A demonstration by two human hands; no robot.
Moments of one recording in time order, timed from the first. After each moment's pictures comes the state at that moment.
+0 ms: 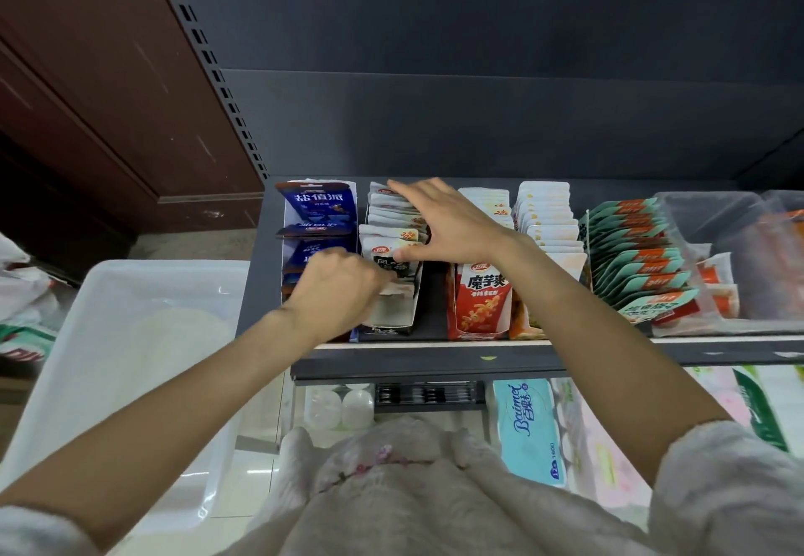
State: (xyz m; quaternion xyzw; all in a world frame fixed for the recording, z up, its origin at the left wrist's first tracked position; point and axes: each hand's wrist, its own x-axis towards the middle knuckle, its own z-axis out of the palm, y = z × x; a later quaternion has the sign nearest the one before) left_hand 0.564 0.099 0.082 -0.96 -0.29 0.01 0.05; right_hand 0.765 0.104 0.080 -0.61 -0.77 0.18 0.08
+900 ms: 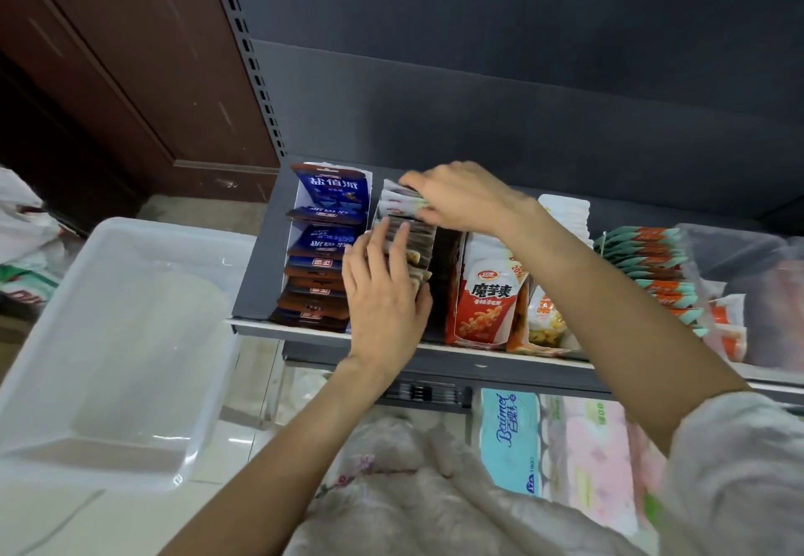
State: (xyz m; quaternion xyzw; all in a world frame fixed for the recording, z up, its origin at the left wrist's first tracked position) left_hand 0.619 0.043 0.032 -0.78 -0.57 -0.24 -0.07; right_hand 0.767 0.145 0.097 -0.52 -0.85 -0.02 -0.04
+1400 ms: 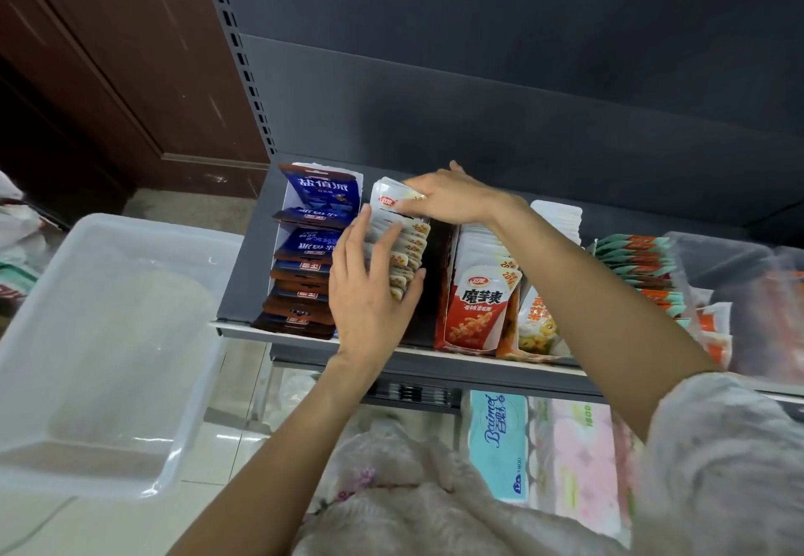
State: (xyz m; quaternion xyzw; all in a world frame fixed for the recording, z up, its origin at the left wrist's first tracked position) left_hand 0.620 0.062 0.021 -0.74 -0.55 -0.38 -0.09; right_hand 0.771 0.158 0.099 -0.60 -0.75 0.25 -0.07
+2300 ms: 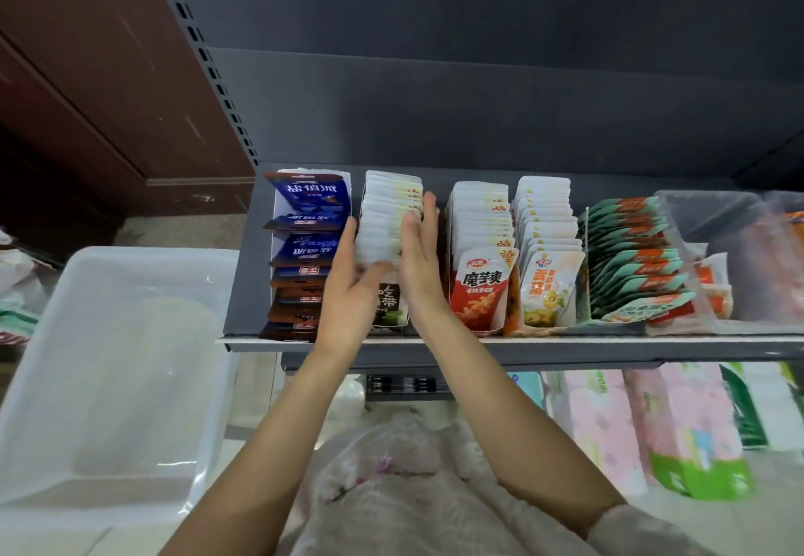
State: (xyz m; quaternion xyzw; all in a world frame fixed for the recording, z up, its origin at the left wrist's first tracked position) left_hand 0.593 0.063 0.064 -0.51 -0.51 -0.35 -0.60; right_hand 0.679 0.065 0.054 -0.64 -0.30 0.44 0.56
